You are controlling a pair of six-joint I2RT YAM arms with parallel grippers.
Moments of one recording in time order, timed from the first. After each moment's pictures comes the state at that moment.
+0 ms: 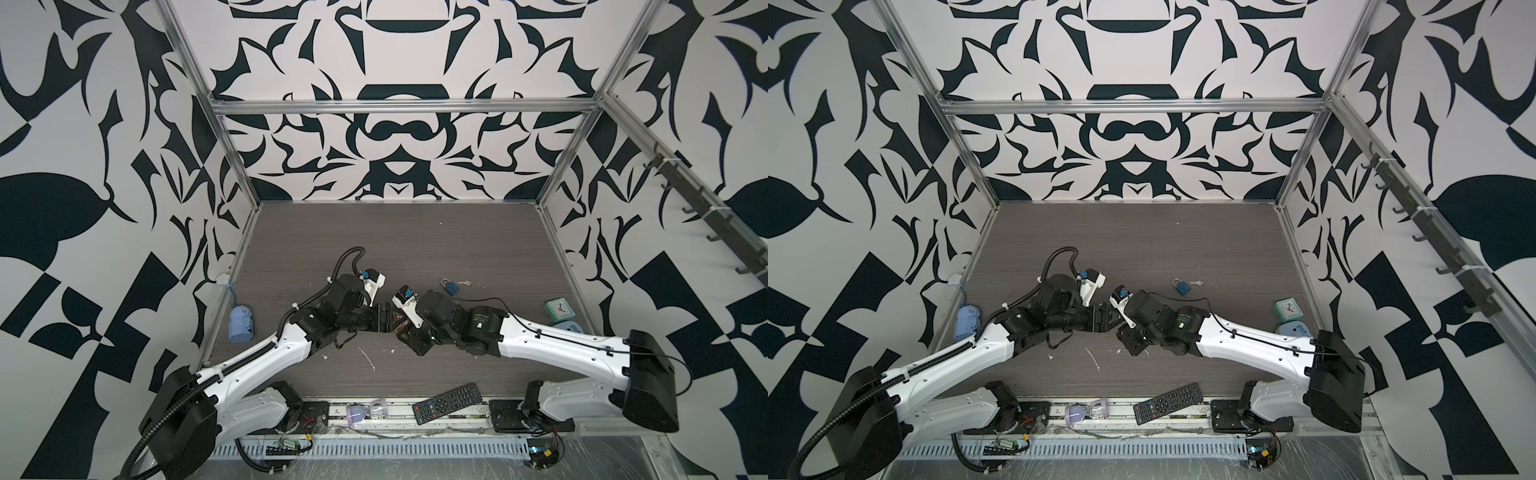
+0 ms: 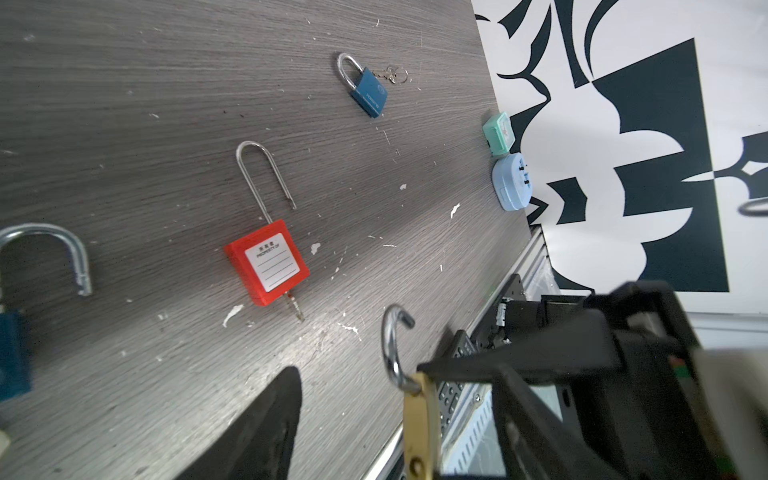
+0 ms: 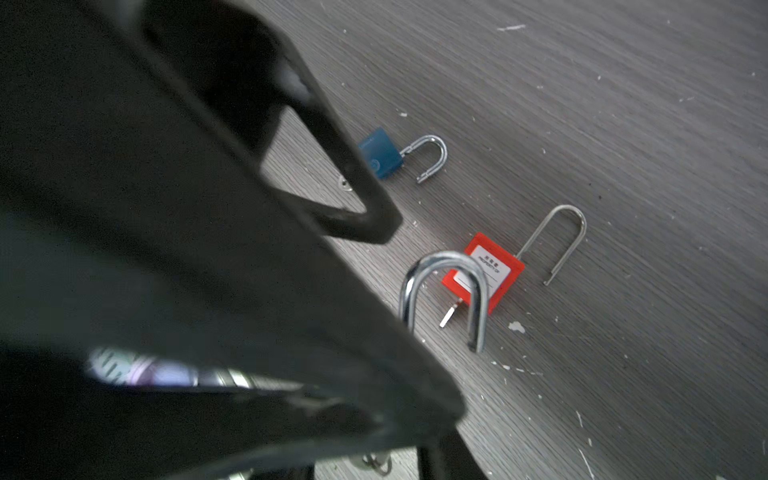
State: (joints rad) left arm -0.75 1.12 0.65 -0.17 0.45 -0.71; right arm 1.09 1.31 0.93 -0.47 -0.02 0.38
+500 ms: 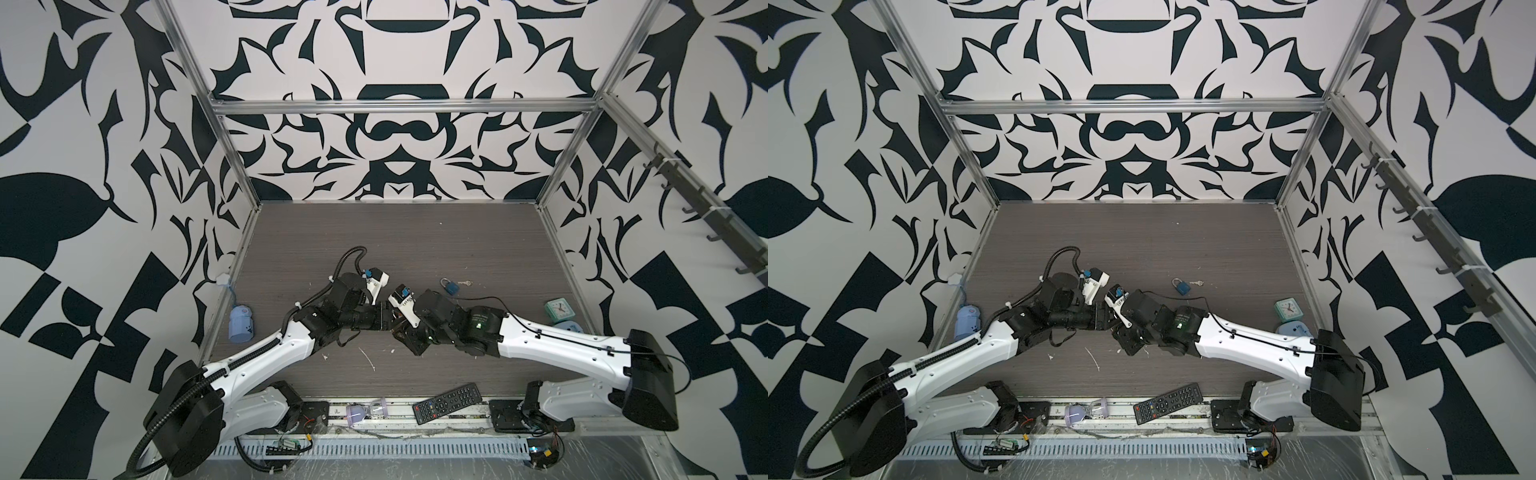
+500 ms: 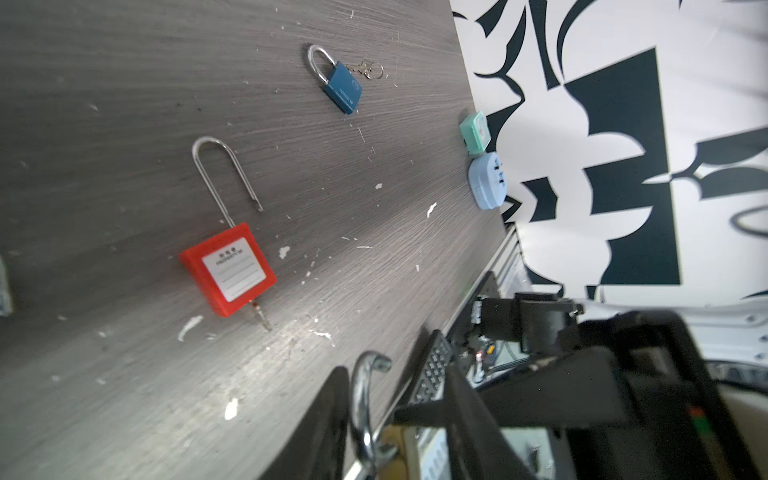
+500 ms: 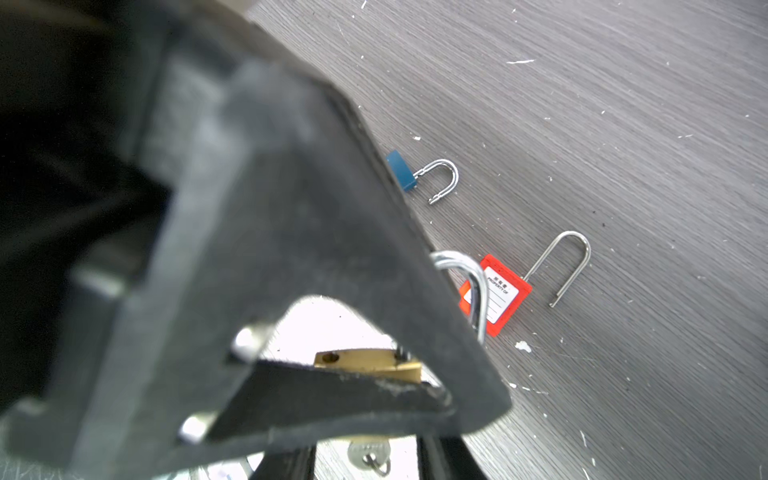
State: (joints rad) left arm -0.75 1.15 0.65 -0.10 0.51 -0.75; right arm 1.10 1.31 0.95 -0.46 -0.01 0.36
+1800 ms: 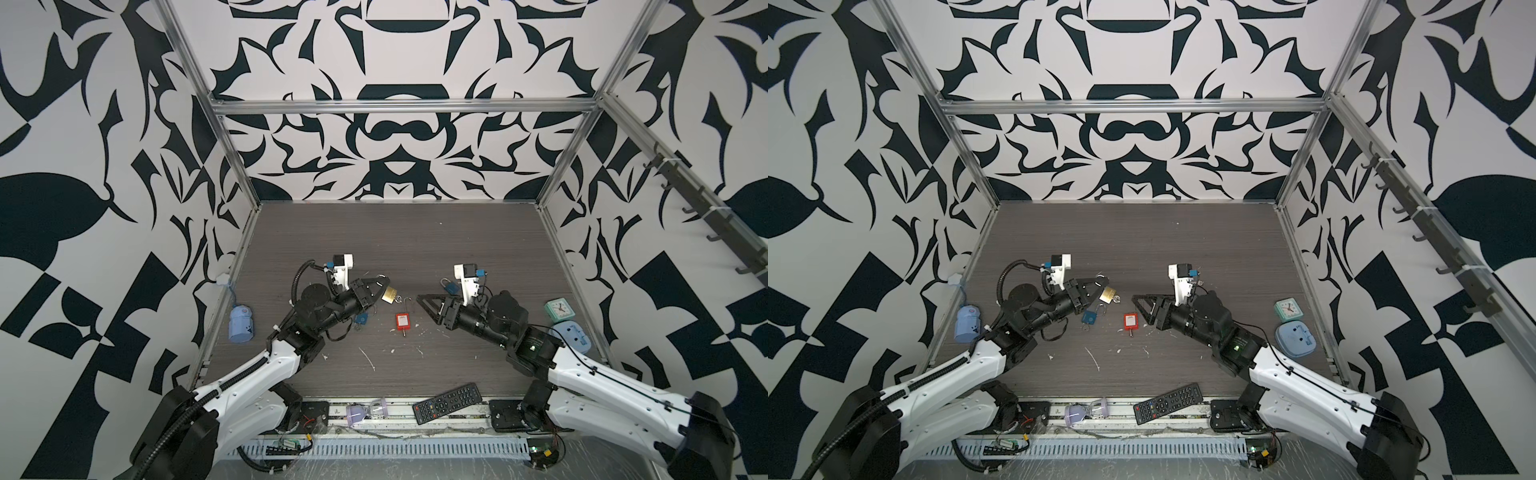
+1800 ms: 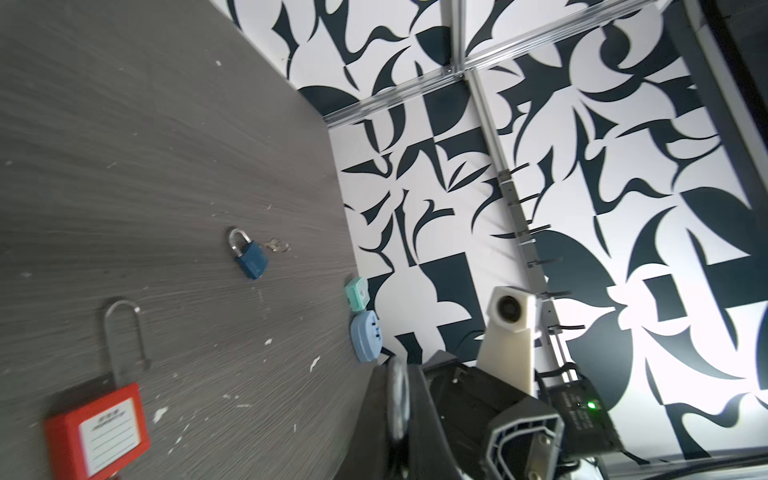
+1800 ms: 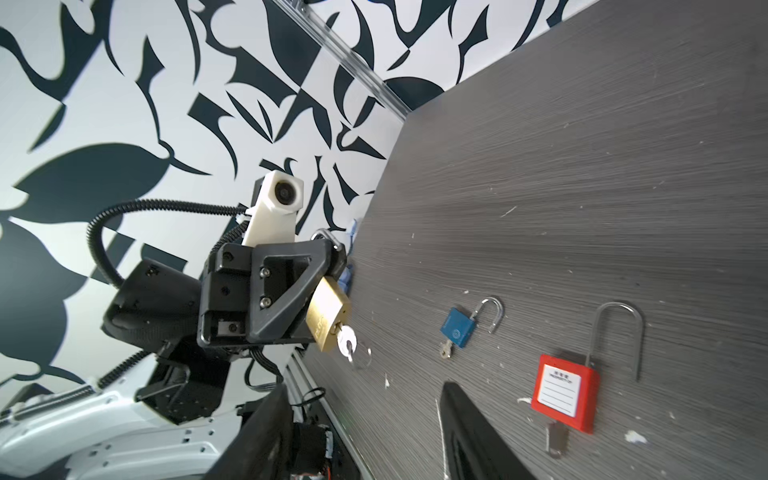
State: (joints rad) left arm -0.62 1.02 0.41 0.65 0.40 -1.24; right arm 0.83 0.89 0.49 0.26 -0.19 0.94
